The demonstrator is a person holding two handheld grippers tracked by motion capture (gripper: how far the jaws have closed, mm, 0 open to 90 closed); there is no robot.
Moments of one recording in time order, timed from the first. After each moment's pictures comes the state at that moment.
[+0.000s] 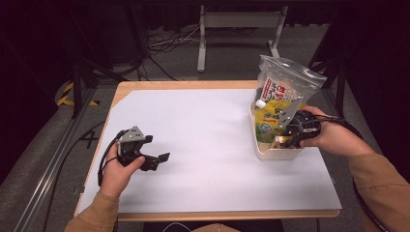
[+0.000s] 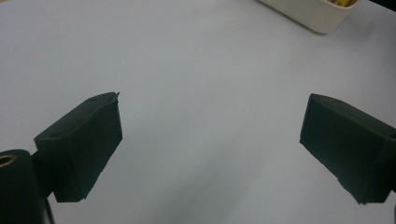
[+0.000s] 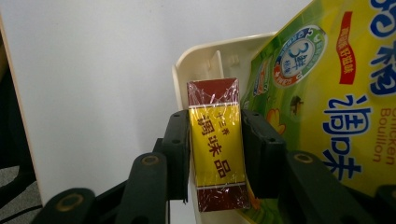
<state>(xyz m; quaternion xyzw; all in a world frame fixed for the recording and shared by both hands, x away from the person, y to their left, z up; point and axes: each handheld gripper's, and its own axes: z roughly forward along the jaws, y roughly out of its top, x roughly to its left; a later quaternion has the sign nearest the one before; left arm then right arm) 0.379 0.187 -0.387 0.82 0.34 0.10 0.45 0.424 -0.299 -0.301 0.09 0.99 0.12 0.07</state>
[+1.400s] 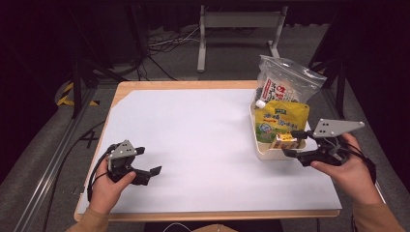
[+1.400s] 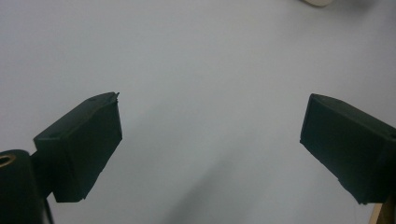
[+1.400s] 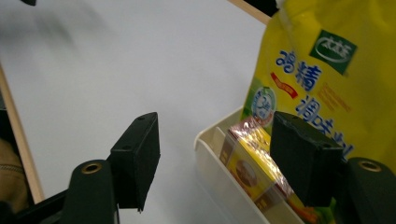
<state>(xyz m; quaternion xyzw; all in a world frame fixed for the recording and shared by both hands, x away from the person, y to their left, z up) 0.344 0.209 -0.403 0.82 0.33 0.11 0.44 0.336 -0.338 -0.306 0.27 0.85 0.41 0.20</state>
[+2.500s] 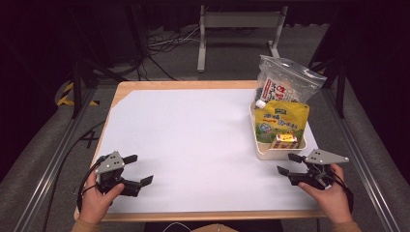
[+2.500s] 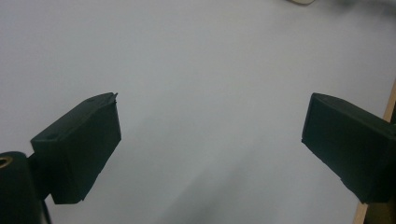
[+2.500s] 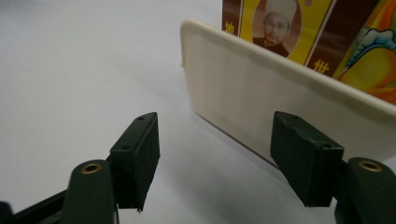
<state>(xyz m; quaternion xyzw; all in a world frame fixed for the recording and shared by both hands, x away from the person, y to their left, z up) 0.324 0.234 -0.424 0.81 0.31 0.12 0.48 0.320 -0.348 -0.415 0.36 0.80 0.43 0.21</state>
